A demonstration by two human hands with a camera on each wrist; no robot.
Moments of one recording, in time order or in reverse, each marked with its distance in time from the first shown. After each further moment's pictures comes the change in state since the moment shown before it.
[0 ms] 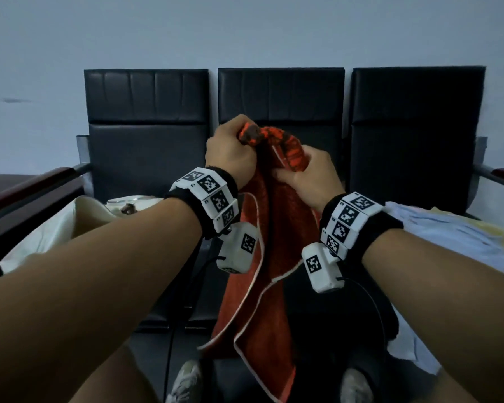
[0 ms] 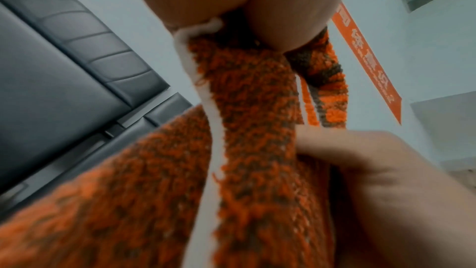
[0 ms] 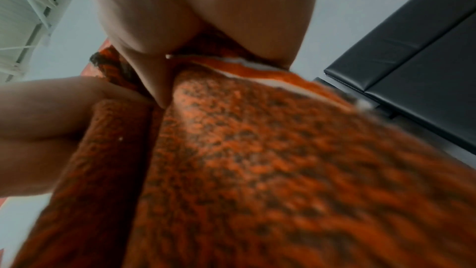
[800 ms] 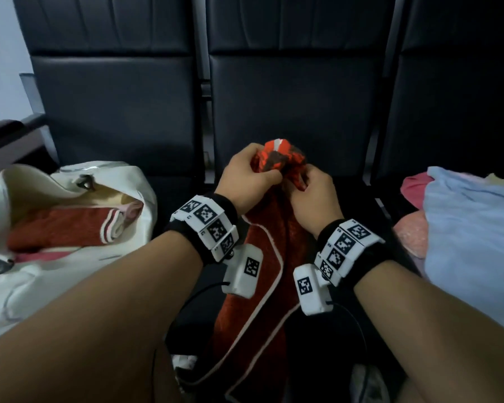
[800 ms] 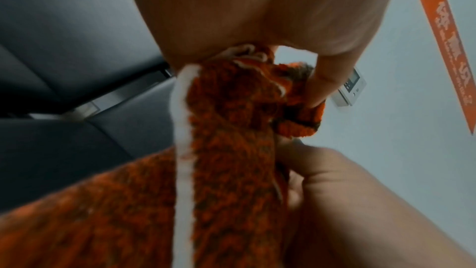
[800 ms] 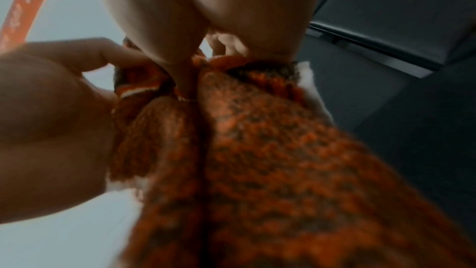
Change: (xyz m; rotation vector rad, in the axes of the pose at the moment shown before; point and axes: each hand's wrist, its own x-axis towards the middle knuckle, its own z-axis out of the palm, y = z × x) left_hand 0.013 -0.141 0.107 -0.169 -0.364 -0.311; right_hand 0.044 0.161 0.092 -0.001 -0.054 0.225
